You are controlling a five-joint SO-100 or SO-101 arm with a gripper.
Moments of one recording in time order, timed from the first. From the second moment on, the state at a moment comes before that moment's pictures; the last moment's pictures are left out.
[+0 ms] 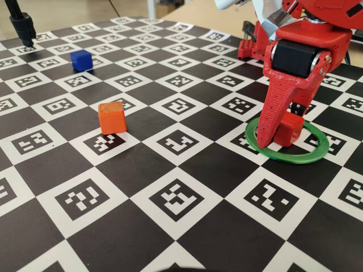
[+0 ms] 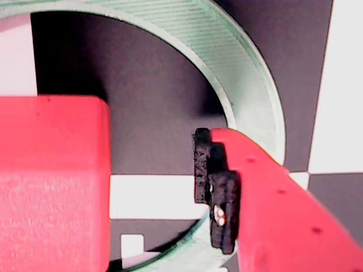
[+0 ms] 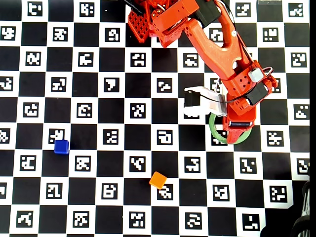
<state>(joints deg) -36.7 71.6 92.1 68.7 35.9</state>
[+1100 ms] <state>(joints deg) -11.2 85.2 77.1 98.3 6.1</state>
